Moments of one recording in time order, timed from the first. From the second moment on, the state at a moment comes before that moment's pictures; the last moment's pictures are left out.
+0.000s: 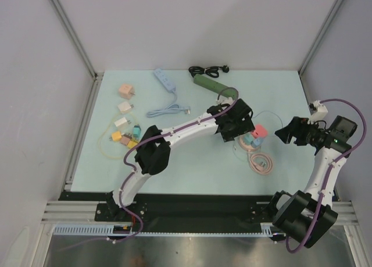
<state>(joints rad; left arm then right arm) -1.01 2.27 2.07 -0.71 -0.13 -1.23 -0.63 1.03 0.88 -0.69 -0.92 -0.31</state>
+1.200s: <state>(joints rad) -1.01 2.51 2.32 -0.78 -0.09 -1.36 -0.66 1.03 0.87 -0.68 -0.95 -0.30</state>
